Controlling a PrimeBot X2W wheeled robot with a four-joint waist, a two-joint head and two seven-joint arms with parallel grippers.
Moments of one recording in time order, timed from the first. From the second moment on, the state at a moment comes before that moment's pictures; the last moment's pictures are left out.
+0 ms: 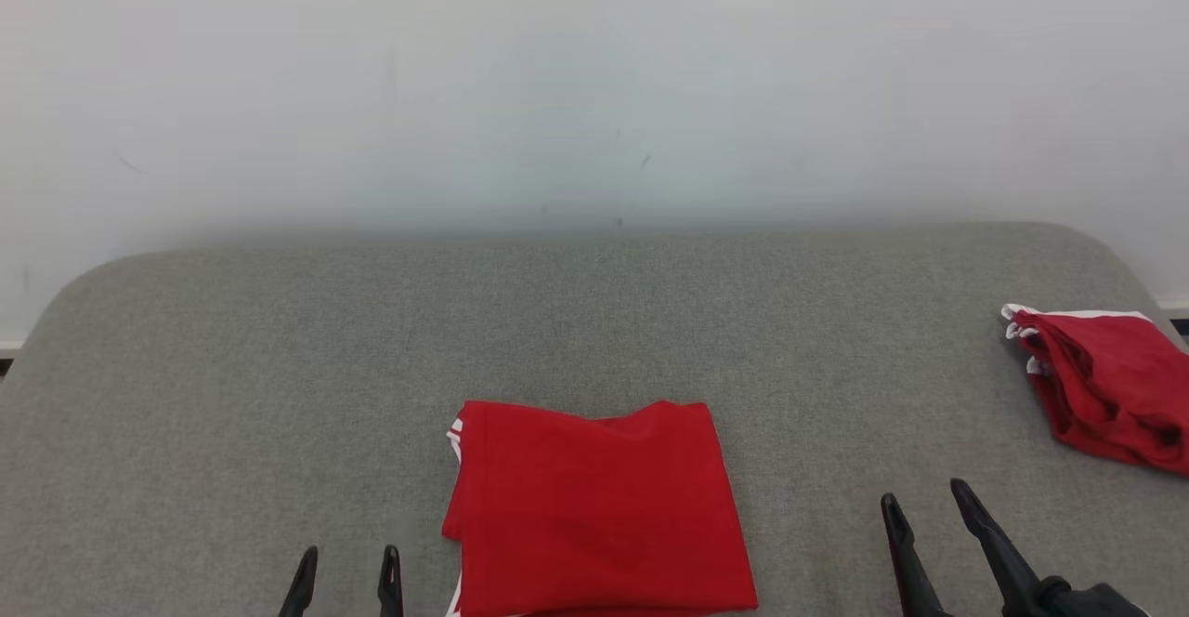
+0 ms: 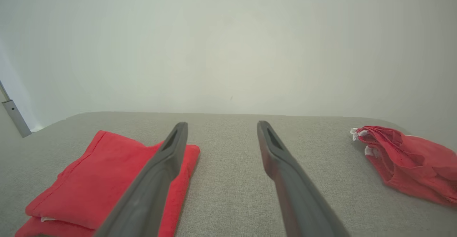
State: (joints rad) left arm 0.19 0.08 -0.15 -0.03 -0.15 0.03 -0.26; right arm 0.12 -0.24 0.16 0.05 0.27 0.13 -0.26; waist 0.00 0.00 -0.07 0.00
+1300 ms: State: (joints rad) left arm 0.23 0.05 -0.12 0.01 -0.09 -0.03 -0.26; right arm 0.18 -0.19 0.13 0.03 0.23 0.13 -0.26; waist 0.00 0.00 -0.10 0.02
